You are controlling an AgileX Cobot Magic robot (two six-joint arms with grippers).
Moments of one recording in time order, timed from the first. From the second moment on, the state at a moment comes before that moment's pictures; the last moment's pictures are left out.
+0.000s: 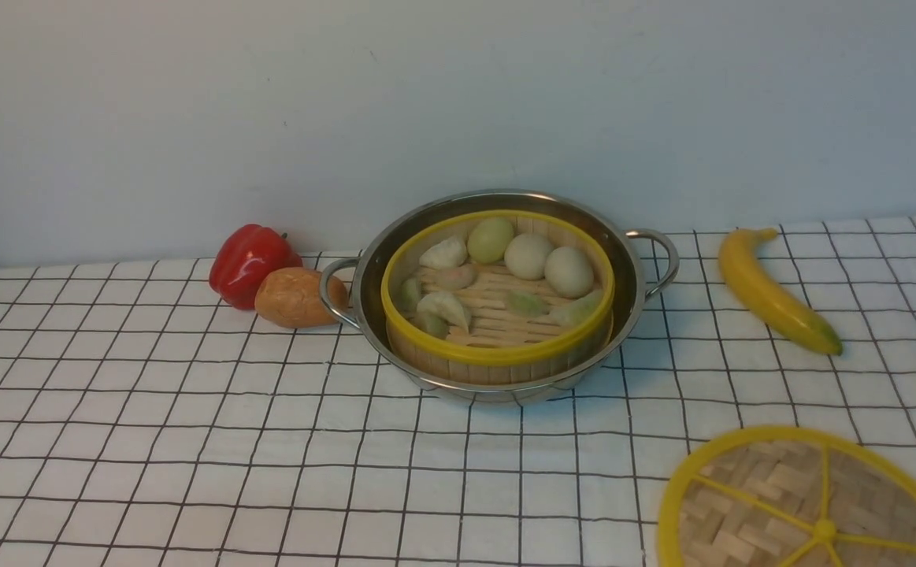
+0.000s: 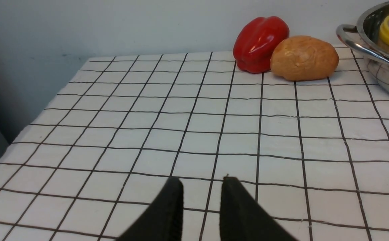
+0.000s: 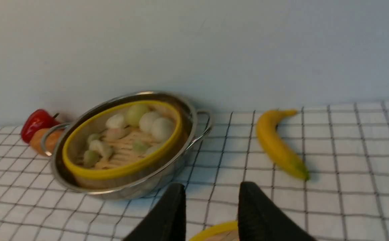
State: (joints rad) right arm 0.03 0.43 -0.64 0.40 0.79 0.00; left arm 0.12 0.00 0.01 0.08 0.37 -0.01
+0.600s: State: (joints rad) right arm 0.15 0.97 -0.80 0.18 1.13 -0.35; left arm 0.12 0.00 0.01 0.08 0.37 -0.01
